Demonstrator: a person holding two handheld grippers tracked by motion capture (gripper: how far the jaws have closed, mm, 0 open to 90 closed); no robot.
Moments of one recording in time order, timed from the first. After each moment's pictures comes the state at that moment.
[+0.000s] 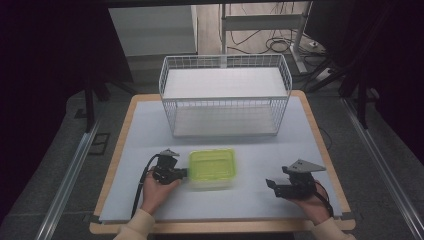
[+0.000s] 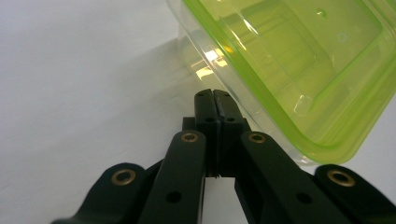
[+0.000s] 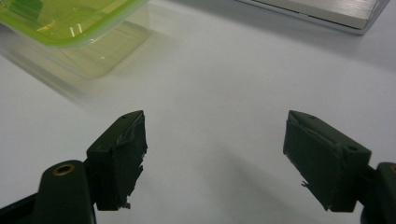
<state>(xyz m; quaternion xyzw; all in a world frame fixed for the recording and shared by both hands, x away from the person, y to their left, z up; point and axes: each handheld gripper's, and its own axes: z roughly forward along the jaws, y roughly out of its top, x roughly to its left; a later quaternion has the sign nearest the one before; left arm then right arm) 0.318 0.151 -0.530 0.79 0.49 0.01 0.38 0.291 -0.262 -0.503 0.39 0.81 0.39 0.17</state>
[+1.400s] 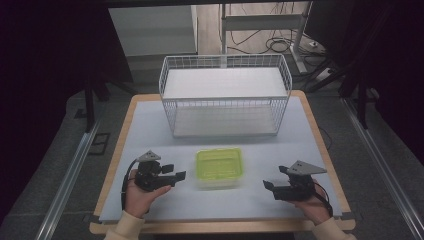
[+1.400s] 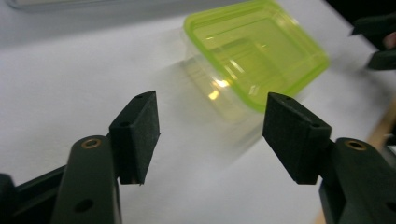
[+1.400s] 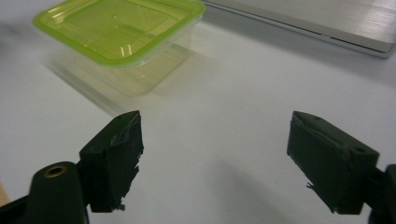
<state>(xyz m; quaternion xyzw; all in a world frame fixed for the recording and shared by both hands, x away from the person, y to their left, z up) 0.274 0.188 -0.490 0.75 0.49 0.04 0.45 0.288 -0.260 -0.502 0.36 0.81 0.43 0.16</state>
